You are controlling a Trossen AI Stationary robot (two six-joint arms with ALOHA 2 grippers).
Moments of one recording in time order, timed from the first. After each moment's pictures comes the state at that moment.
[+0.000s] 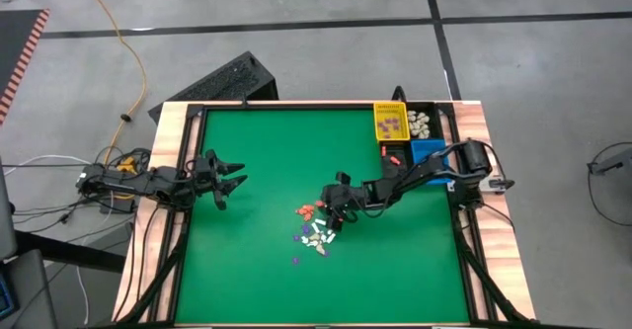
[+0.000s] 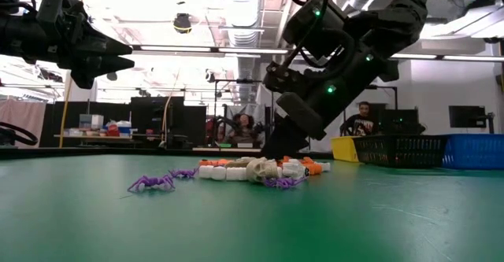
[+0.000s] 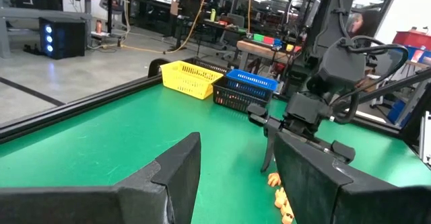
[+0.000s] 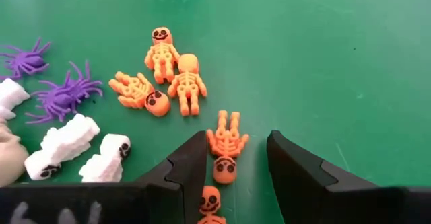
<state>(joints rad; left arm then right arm) -0.16 0.01 0.02 0.07 -0.51 -0.21 0.10 1.85 0.88 0.26 0.23 0.21</state>
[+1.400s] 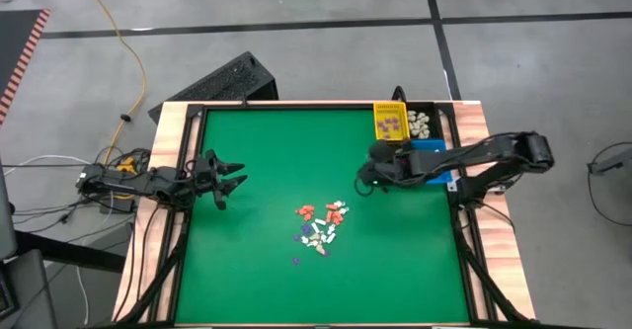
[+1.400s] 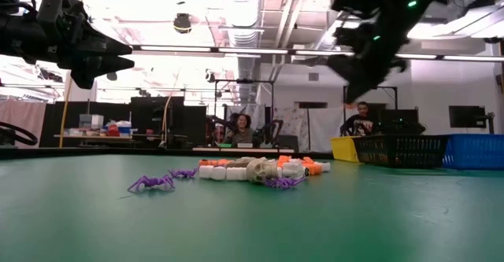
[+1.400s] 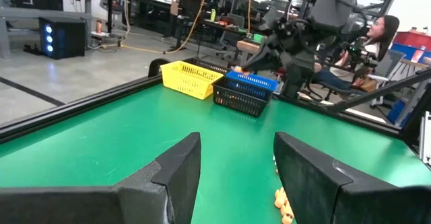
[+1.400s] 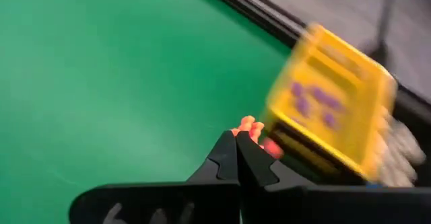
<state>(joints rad) -0.16 0.01 0.02 0.07 -0.51 -0.21 0.00 1.33 0.88 -0.73 0.81 0.80</state>
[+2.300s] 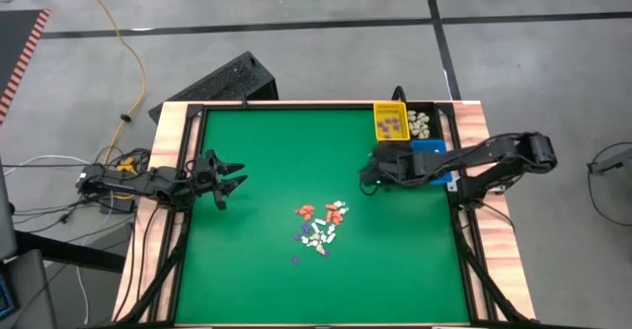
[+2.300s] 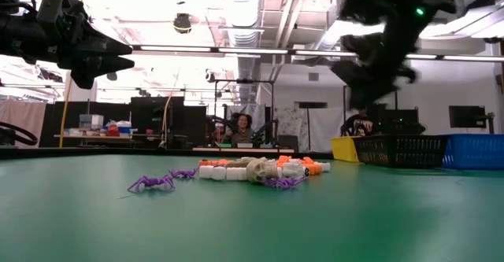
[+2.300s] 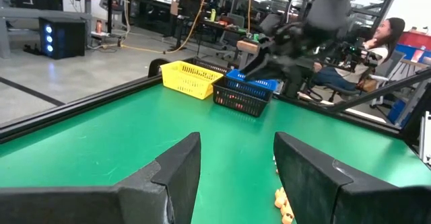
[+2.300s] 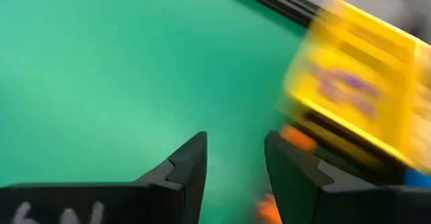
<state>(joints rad) -0.16 0.01 0.02 0.07 -0.51 -0.21 0.01 1.32 0.81 -0.49 0.72 0.73</state>
